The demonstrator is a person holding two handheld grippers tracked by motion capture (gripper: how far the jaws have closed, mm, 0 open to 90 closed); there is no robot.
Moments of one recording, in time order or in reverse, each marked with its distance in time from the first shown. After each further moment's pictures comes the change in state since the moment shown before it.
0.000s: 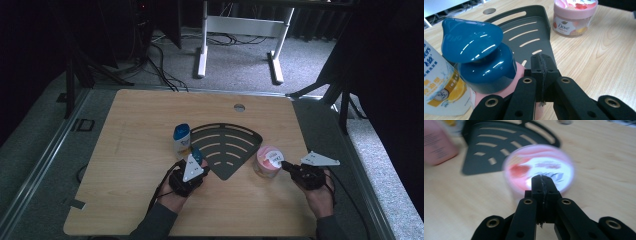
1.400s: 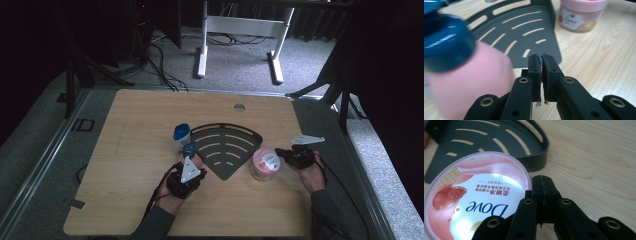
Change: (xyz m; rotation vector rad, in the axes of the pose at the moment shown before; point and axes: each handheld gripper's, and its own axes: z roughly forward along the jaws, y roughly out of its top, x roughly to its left) left arm -0.001 -0.013 0.007 0.047 -0.008 -0.011; right arm -0.040 0.023 0.059 0.096 0.066 -0.028
